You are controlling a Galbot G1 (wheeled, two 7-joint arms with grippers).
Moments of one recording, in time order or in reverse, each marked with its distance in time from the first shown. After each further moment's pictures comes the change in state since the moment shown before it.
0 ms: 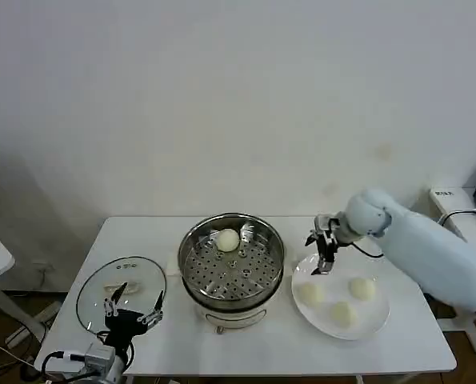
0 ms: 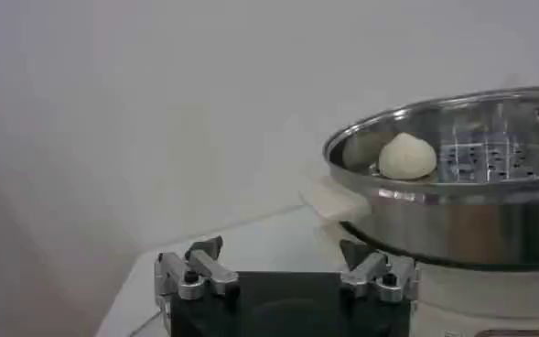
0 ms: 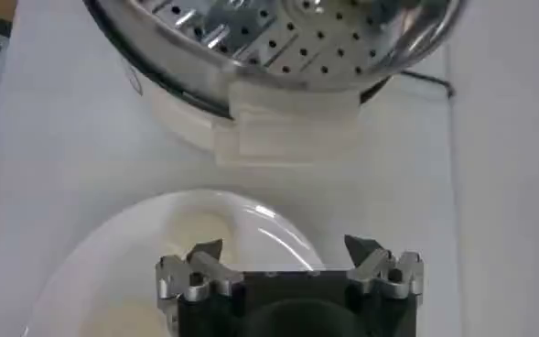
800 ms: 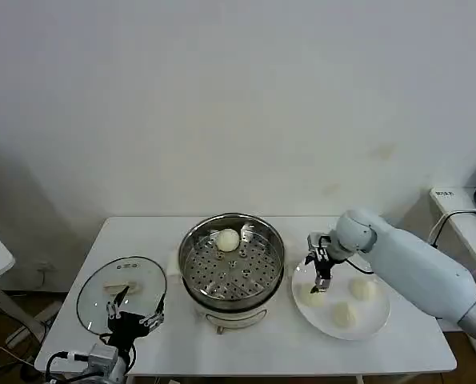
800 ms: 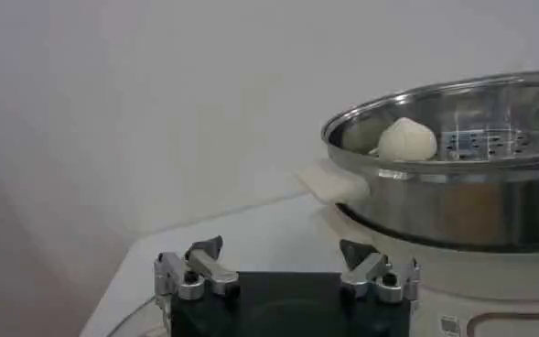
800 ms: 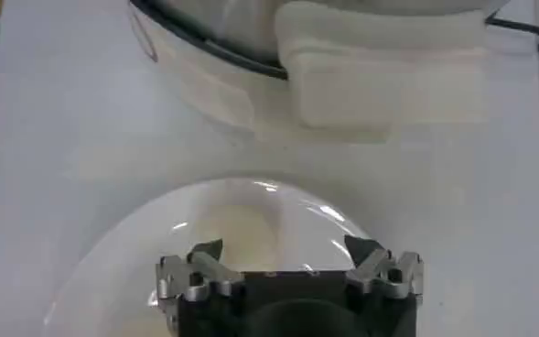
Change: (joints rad) left arm -0.010 -0.007 0.007 0.029 0.000 0.000 0.003; right arm -0.056 0.000 0.003 -0.005 -0.009 -0.023 -0.043
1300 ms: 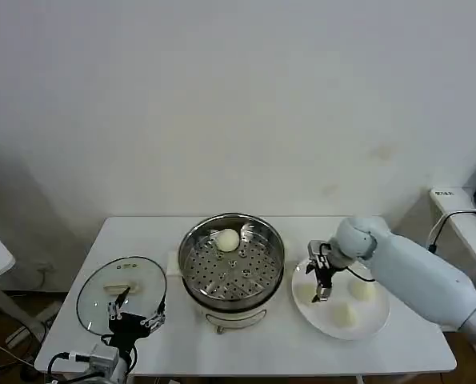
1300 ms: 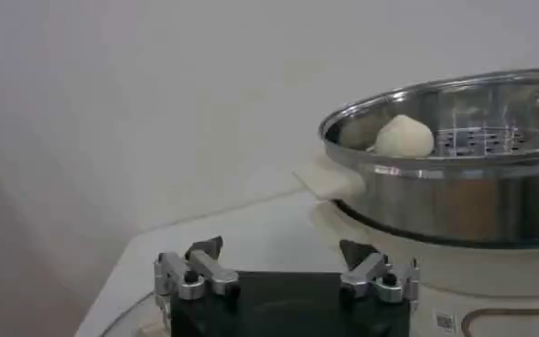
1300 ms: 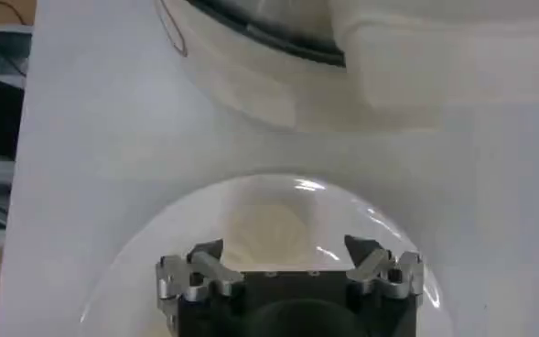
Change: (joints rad) left arm 0.004 -0.006 0.005 0.002 0.001 0.000 0.000; right arm -0.038 0.009 -0.002 -0.012 -0.027 0.012 -0.013
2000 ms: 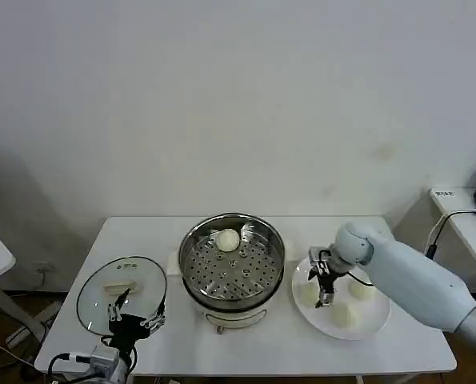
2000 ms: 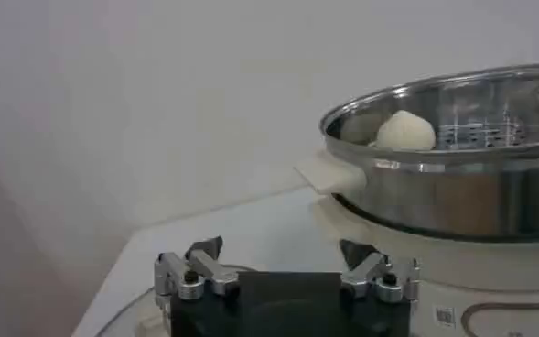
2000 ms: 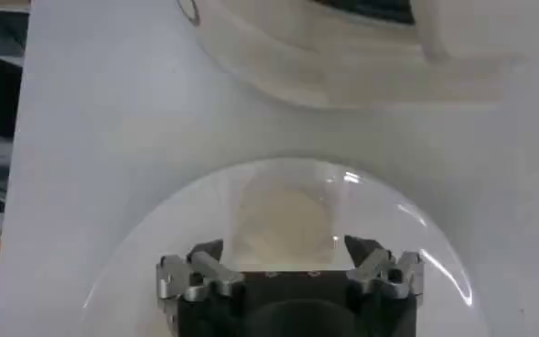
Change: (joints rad) left arm -0.004 -0.001 -0.002 0.011 0.000 -0.001 -0.001; right arm -0.020 0.019 0.010 -0.042 -0.040 0.018 -0.002
